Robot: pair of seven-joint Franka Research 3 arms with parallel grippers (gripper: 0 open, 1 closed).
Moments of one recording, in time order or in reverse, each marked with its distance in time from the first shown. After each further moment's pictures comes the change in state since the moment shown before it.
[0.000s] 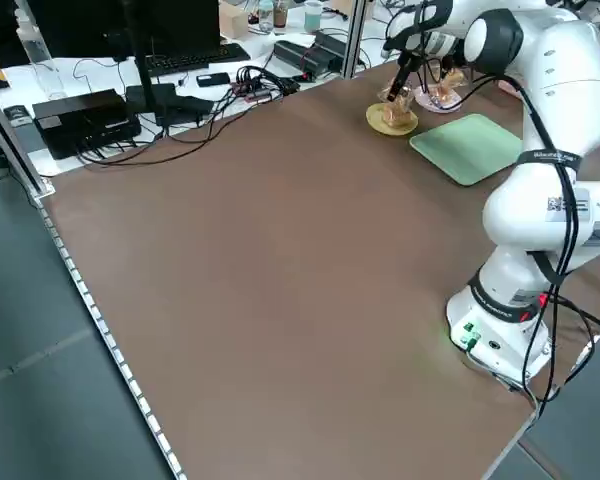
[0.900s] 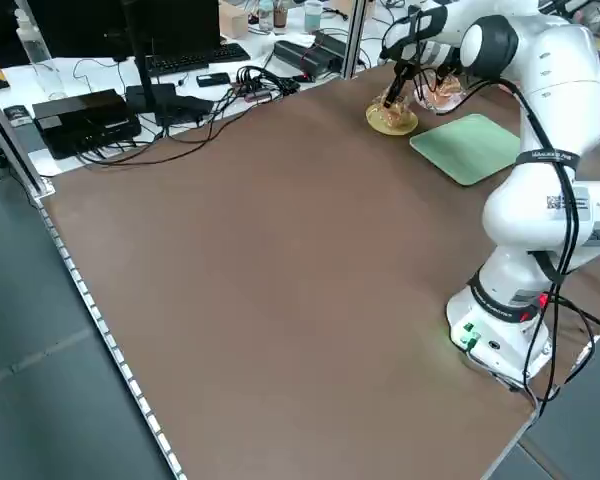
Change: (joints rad) left arm 0.000 0.034 0.008 0.000 0.000 0.058 0.000; right arm 0.016 0.035 -0.022 0.010 0.000 0.037 -0.010
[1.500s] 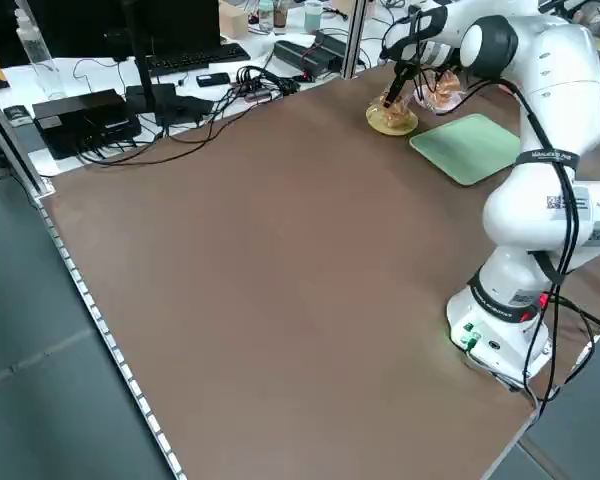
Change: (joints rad) left arm -0.001 0.000 0.000 0.000 0.000 0.004 0.000; right arm -0.012 -0.002 -0.012 0.022 0.002 0.001 -0.001
